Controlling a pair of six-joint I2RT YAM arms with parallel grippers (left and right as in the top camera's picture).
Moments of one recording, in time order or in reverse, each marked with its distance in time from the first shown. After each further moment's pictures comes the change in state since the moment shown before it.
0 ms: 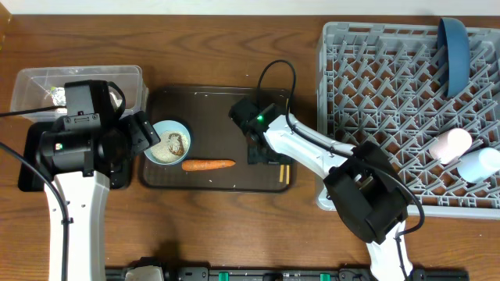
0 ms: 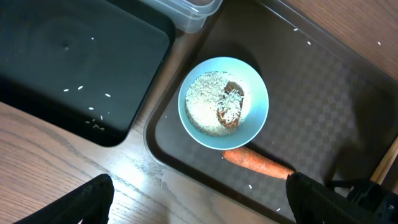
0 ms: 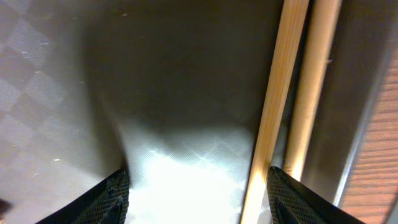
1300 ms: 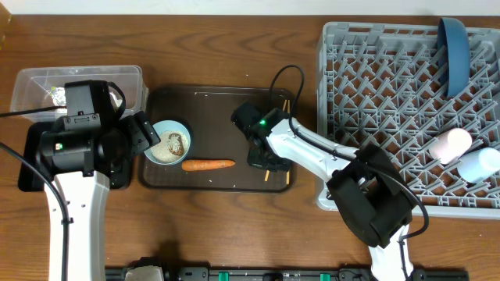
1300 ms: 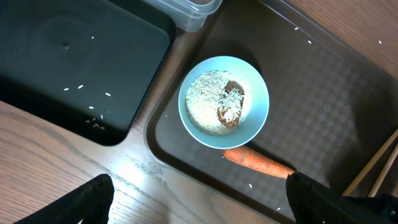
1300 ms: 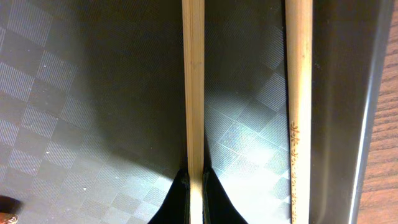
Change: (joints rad) left arm 0.000 0.000 0.000 -0.002 0.000 0.000; right arm 0.002 -0.031 -0.060 0.013 -0.058 0.200
